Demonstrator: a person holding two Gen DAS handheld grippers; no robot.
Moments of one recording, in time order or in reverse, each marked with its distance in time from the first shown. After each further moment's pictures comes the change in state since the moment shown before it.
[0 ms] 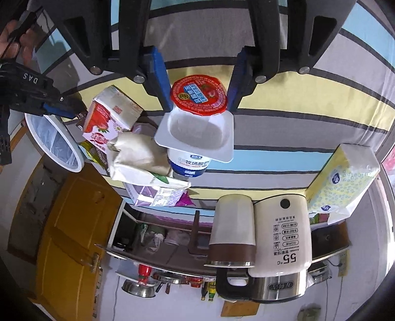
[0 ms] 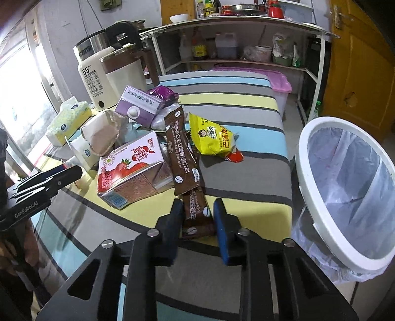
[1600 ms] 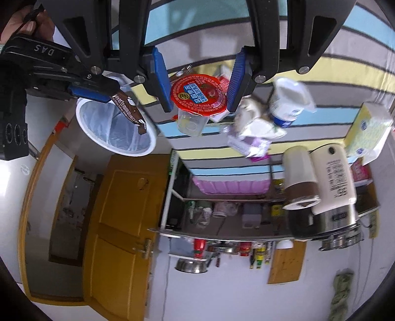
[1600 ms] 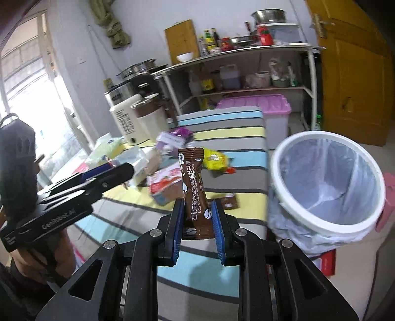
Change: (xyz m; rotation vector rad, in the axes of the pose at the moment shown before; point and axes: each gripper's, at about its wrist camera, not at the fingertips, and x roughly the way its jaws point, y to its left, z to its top) left arm -0.067 -0.115 0.011 0.148 -0.146 -0.177; right arm -0.102 -0.018 -0.028 0.083 -0.189 0.117
